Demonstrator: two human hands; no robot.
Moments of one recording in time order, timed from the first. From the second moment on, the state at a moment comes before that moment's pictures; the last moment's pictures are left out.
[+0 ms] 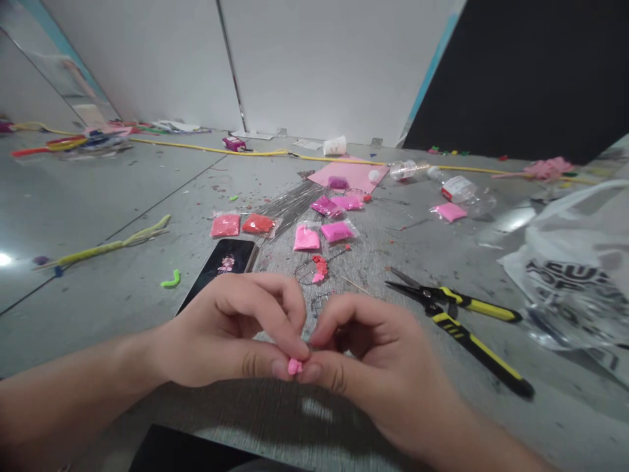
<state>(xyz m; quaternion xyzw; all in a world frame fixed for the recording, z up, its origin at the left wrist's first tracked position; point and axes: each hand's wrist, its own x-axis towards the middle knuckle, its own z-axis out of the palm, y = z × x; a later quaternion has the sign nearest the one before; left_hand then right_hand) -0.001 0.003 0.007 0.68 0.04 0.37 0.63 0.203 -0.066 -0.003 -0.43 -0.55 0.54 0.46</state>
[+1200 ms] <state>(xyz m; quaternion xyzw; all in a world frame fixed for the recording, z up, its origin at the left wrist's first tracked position) -0.009 0.024 -0.016 0.94 0.14 0.07 0.29 0.209 -0.059 -0.007 -0.55 -0.50 0.42 0.52</state>
